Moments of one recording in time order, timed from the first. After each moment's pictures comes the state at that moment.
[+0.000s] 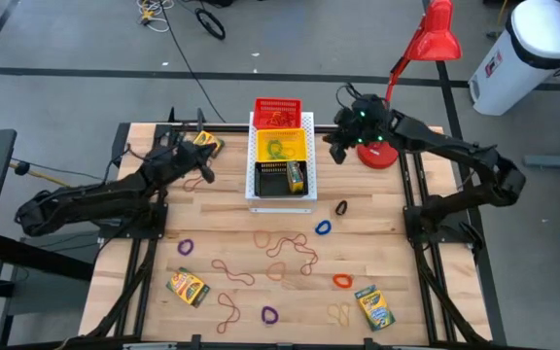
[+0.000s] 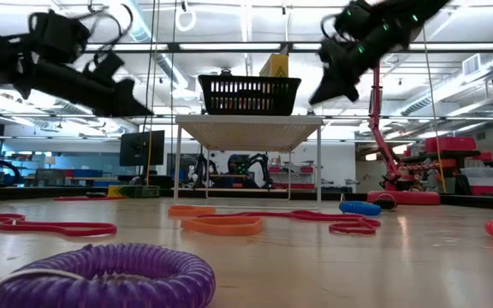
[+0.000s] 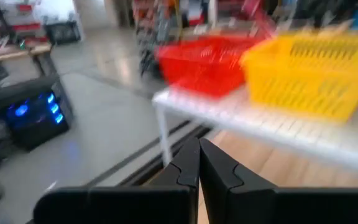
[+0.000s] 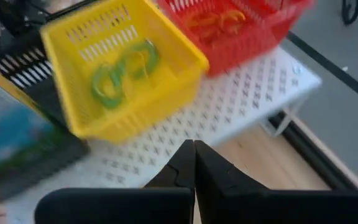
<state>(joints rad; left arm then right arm) 0.61 0.74 0.15 0.51 -0.19 0.11 -0.62 1.33 1.07 -0.42 -0.22 0.01</state>
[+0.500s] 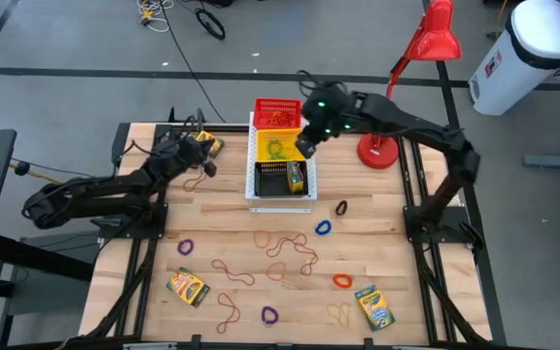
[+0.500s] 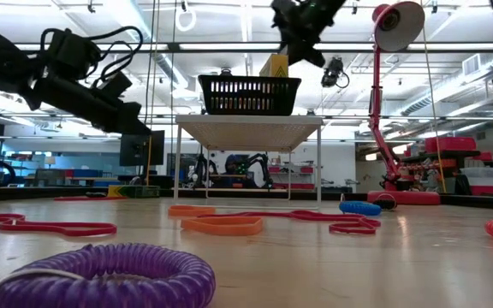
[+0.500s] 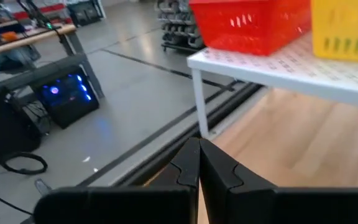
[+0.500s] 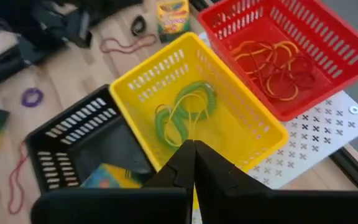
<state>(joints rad) 0.72 0.93 0.15 0.63 -0.18 0.17 -0.41 1.70 1.78 -0.92 -0.06 0.21</state>
